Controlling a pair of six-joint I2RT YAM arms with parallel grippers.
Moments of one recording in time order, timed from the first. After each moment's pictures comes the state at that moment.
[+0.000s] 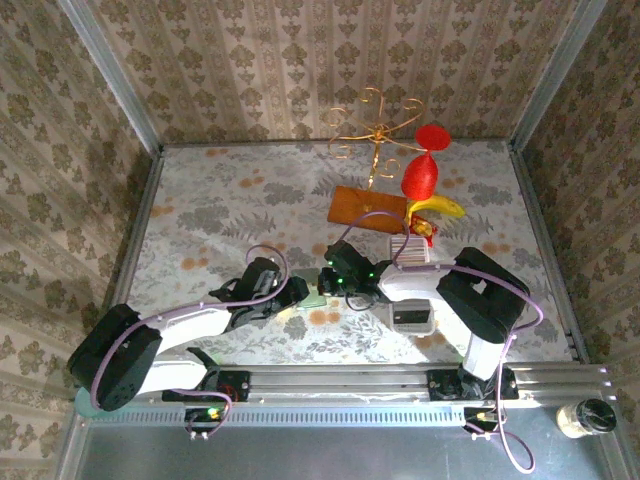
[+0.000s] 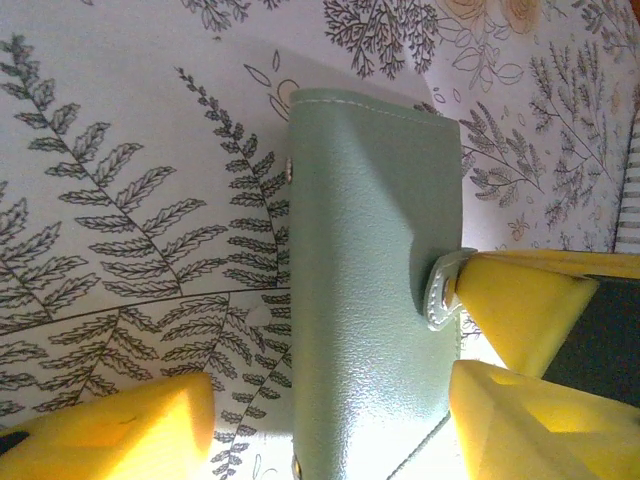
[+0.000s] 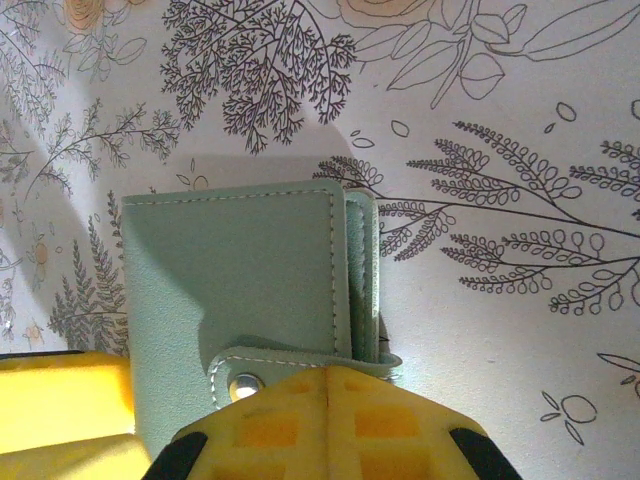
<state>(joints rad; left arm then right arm) -0.74 1.25 0.37 0.07 0.16 -1.01 0.84 1.77 0.86 0.04 -0.06 0.87</state>
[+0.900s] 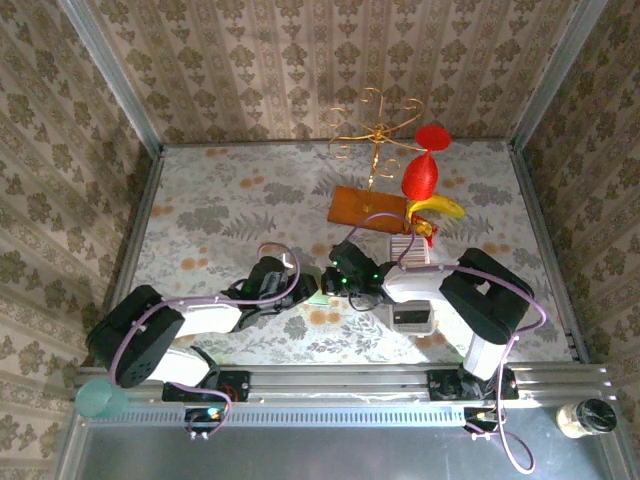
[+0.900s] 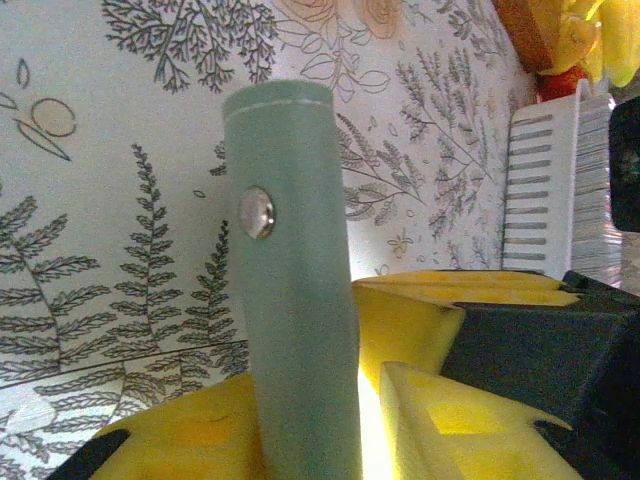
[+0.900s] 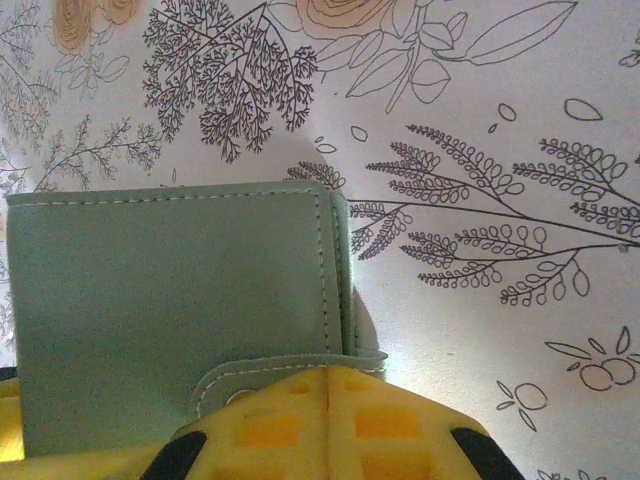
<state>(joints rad) -0.77 1.38 0.35 0.39 0.23 -1.07 0.83 1.75 0.82 0.07 -0.07 0.90</state>
